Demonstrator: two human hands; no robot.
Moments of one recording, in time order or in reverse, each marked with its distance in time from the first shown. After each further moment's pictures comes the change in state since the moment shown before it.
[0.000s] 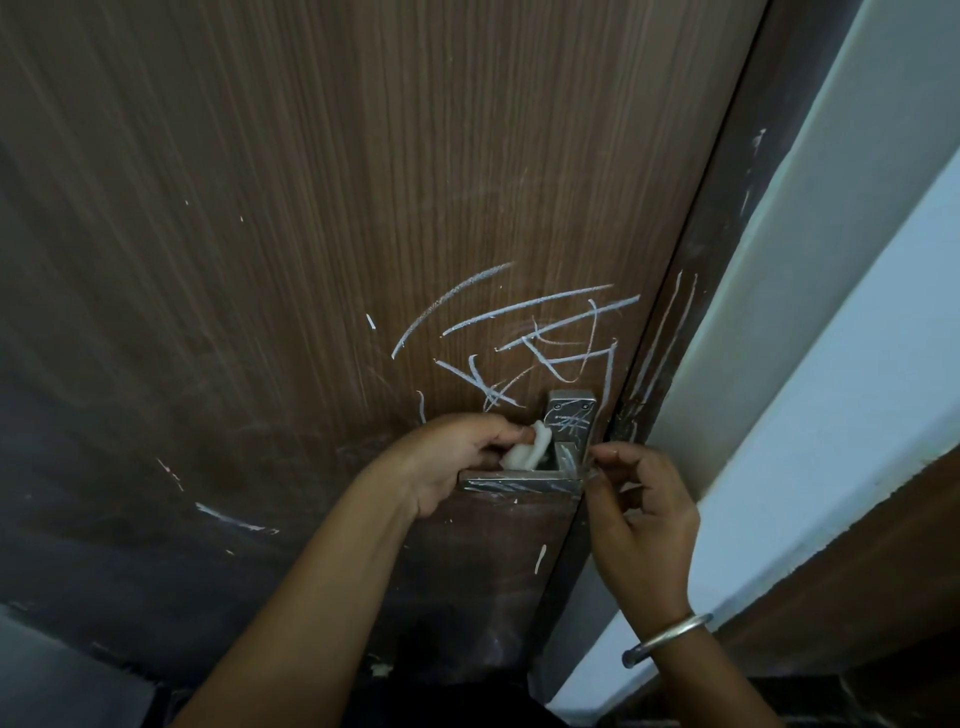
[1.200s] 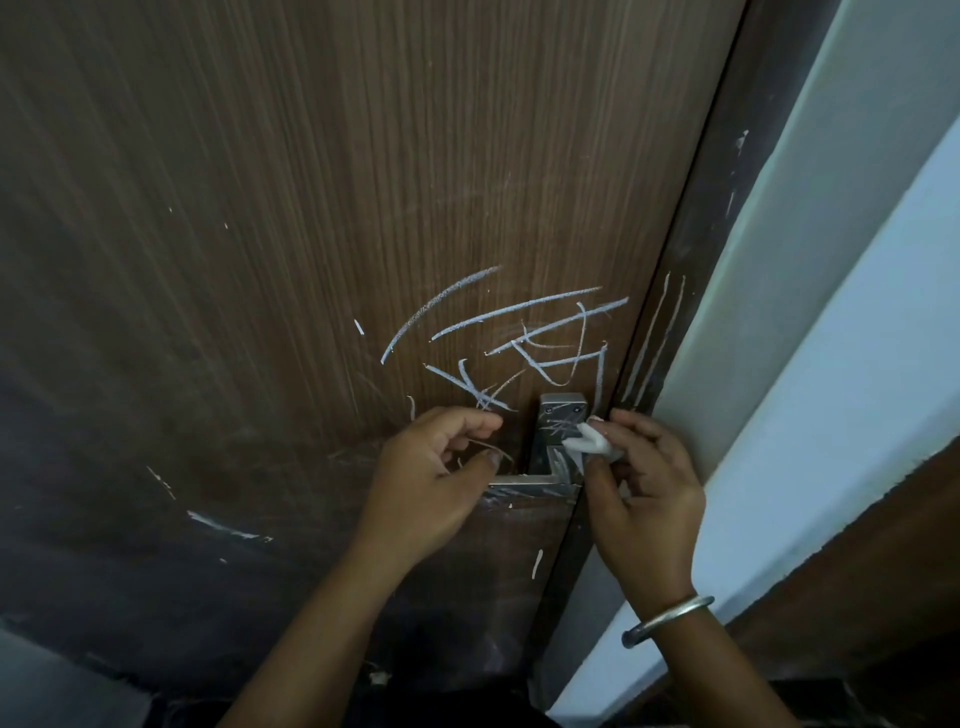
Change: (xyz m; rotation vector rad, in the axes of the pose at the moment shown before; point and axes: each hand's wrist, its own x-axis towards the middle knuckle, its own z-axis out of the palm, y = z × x) left_hand -0.036 -0.022 0.013 0.405 0.461 0.699; right_hand 0.019 -0.002 -0.001 -0.111 0.054 -0.066
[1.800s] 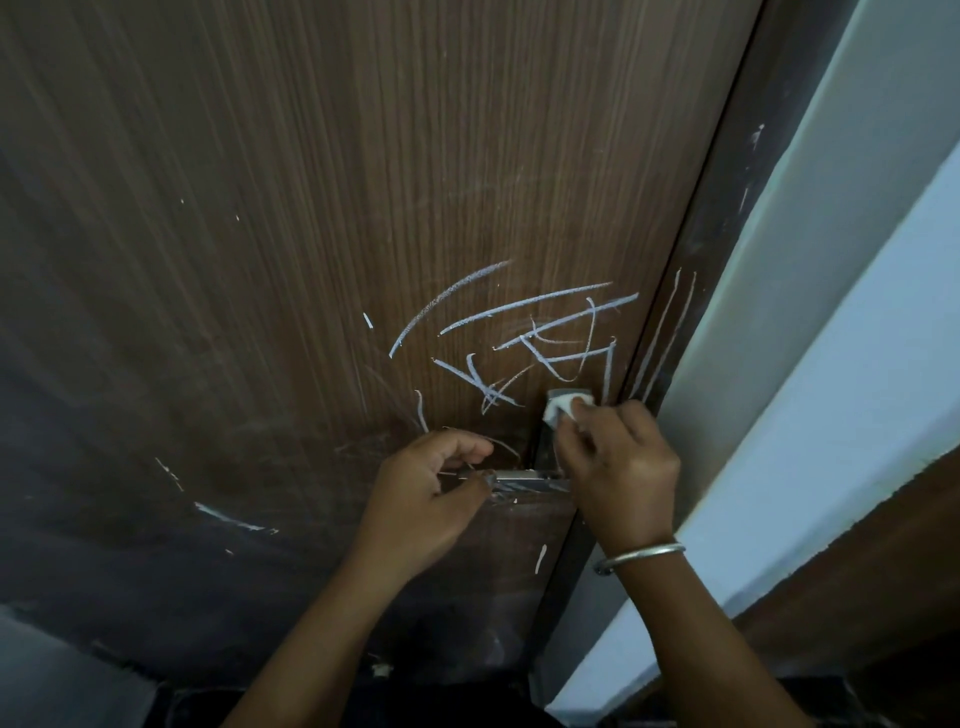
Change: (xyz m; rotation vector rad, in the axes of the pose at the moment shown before) left_hand -0.012 -0.022 -0.004 0.044 -0.019 -0.071; right_hand 0.017 0.004 0.023 -0.352 0.028 -0.291
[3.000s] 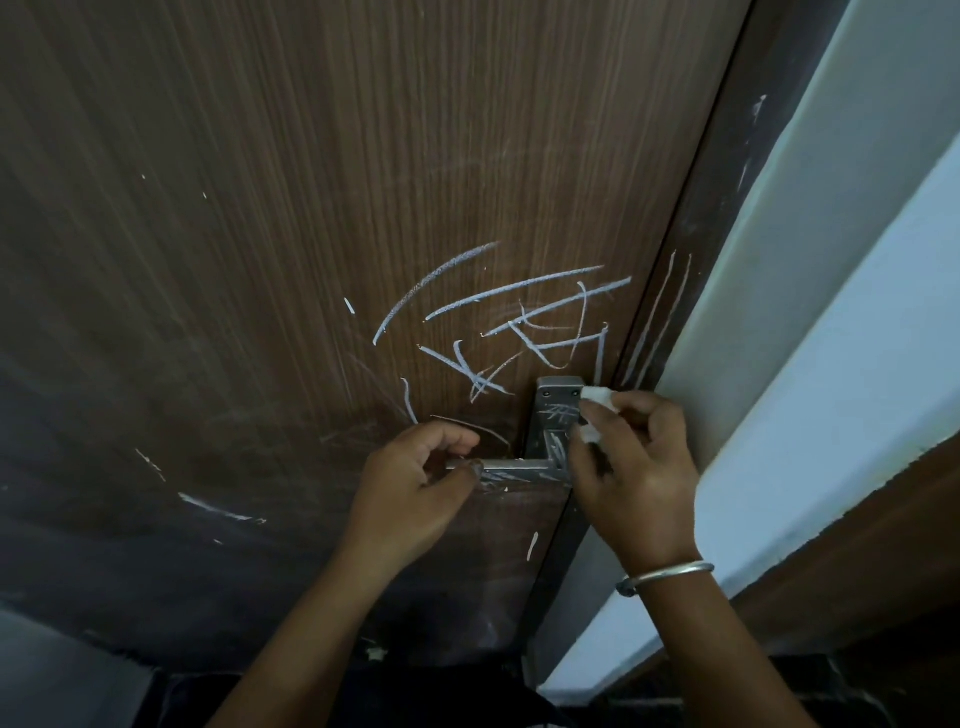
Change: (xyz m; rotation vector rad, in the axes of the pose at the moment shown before) left_hand 0.003 -0.011 0.007 -0.008 0.050 -0.039; right_hand -0.011 0.011 -0.018 -0.003 -0.066 -0.019
